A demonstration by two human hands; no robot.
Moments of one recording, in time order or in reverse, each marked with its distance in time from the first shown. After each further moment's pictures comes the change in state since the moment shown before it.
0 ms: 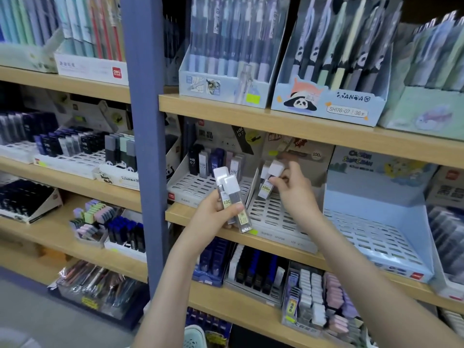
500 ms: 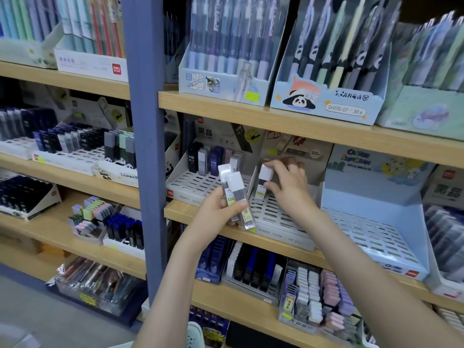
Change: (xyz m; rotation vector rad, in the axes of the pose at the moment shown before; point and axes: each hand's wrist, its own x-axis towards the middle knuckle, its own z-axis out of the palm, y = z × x) left_hand 0.000 0.003 0.009 -0.006 -0.017 0.019; right_hand 0.009 0.008 0.003 -0.354 -0.044 -0.171
